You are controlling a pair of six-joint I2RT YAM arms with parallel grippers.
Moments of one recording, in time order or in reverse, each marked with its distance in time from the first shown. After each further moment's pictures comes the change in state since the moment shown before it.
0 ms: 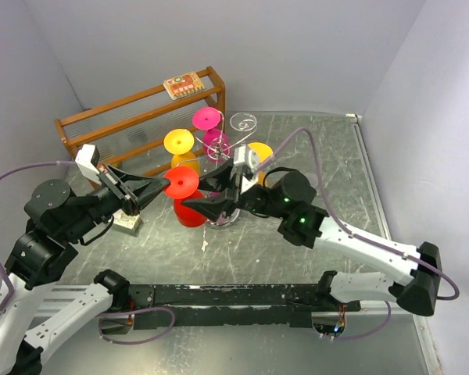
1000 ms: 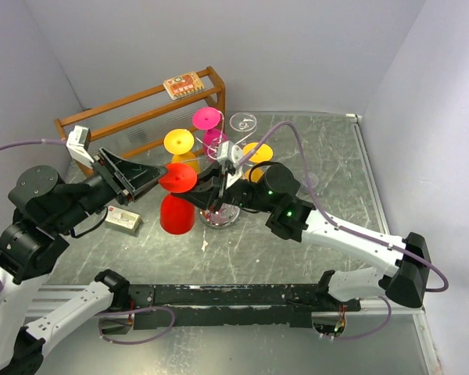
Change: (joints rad) left arm 0.001 0.097 0.190 -0.066 0.008 0.234; right arm -0.002 0.081 0.061 -0.015 -0.006 -0.026
